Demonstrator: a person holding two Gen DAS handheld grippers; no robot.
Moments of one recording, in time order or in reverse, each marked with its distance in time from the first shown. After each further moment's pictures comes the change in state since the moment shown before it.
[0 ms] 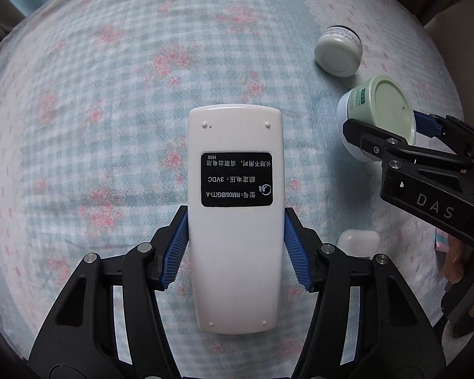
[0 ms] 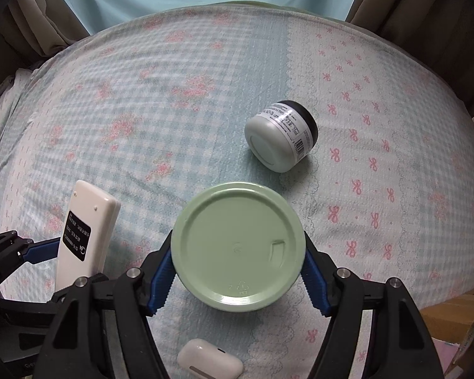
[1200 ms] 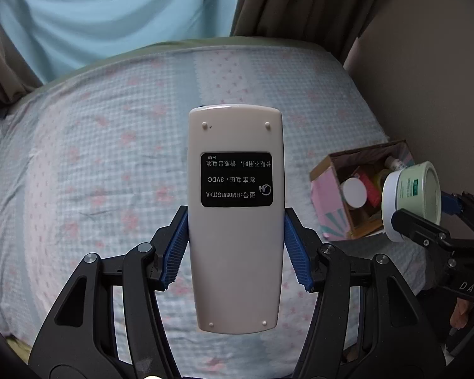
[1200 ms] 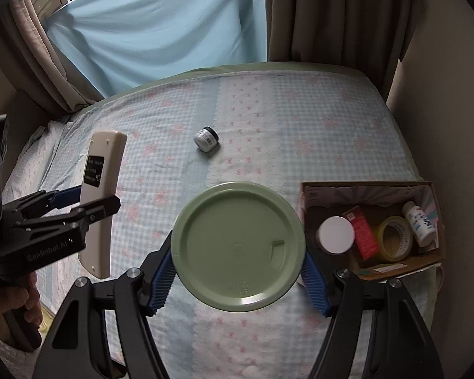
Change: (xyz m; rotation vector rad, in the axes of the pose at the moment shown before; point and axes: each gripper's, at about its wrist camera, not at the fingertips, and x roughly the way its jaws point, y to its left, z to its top) left arm -0.219 -0.204 -0.095 0.061 -0.269 -0.027; right arm -0.289 -0.128 -0.161 0.167 -0.138 0.048
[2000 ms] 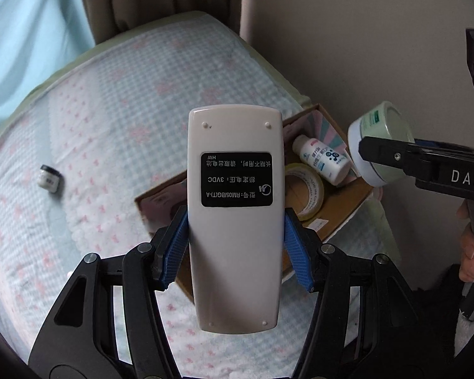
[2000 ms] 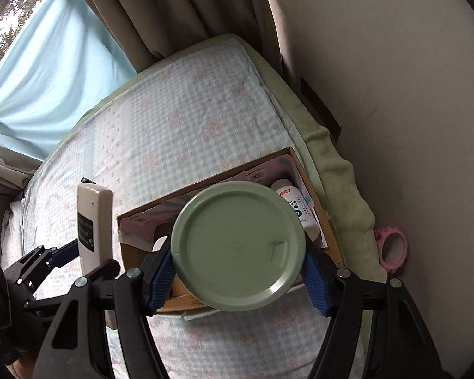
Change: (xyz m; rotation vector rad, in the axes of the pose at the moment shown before) left arm 0.125 -0.297 0.053 0.332 0.141 -0.130; right arm 0.020 -0.302 0.006 0.374 0.087 -0.061
